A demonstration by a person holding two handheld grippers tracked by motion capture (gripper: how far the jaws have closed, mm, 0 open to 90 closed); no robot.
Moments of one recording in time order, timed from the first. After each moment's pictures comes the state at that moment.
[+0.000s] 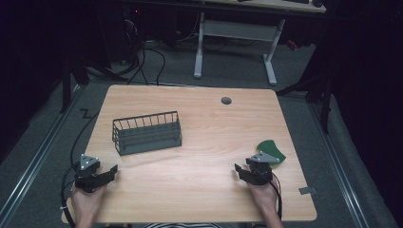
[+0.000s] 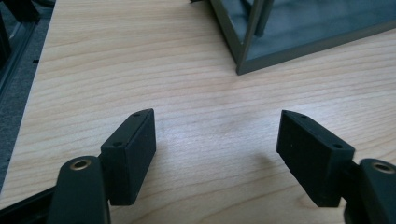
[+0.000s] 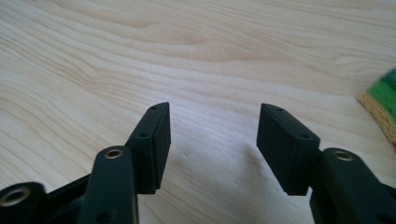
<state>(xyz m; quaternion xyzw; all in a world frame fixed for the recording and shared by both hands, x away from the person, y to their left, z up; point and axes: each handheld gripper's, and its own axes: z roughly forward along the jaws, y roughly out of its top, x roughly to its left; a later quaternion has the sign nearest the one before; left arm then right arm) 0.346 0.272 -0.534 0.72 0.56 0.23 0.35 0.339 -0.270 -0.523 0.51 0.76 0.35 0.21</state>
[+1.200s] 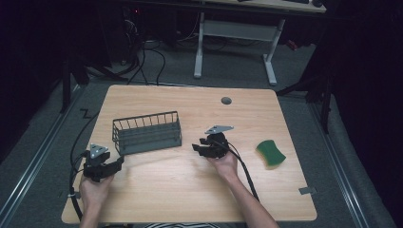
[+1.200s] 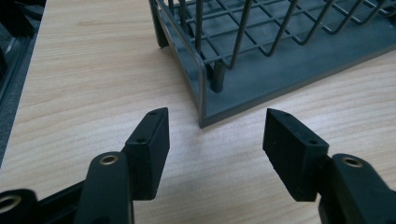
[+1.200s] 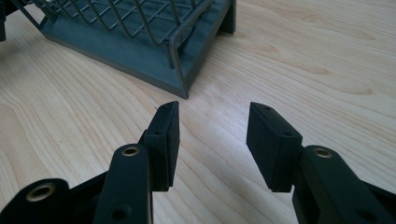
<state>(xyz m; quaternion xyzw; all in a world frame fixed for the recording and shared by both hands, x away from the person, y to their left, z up) 0.369 0.244 -0.507 0.73 0.55 0.23 0.34 0.432 -0.148 -0.499 0.41 0.81 0.40 0.11</state>
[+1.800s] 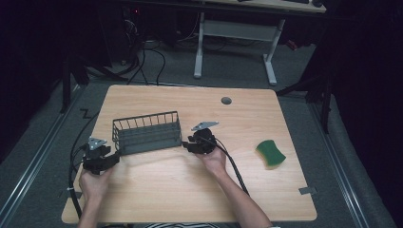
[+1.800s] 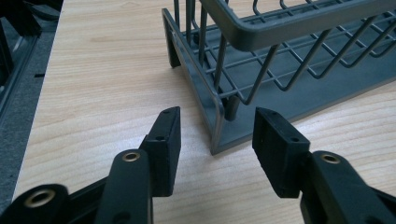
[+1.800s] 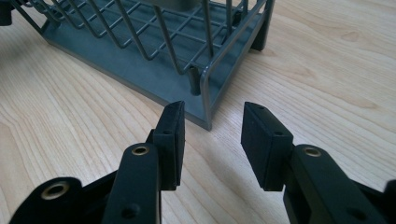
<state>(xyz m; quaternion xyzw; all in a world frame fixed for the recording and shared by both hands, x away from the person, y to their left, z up) 0.386 0.246 -0.498 0.72 0.56 0.23 0.34 0.449 -0.111 -0.500 0.39 0.83 0.39 0.11</state>
